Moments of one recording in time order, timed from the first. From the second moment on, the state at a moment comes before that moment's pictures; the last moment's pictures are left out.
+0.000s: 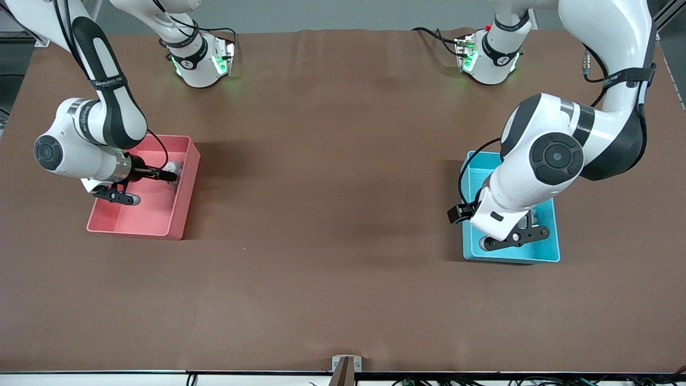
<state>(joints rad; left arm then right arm) -0.12 0.46 -0.31 -1.39 0.14 1.79 -0.62 -0.03 0.19 -0.08 -2.29 0.13 2.19 0.06</state>
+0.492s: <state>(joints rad) -0.12 0.47 -0.31 -1.39 0.14 1.79 -0.62 -0.04 0.23 -0.08 -2.31 0.17 2.19 0.07</state>
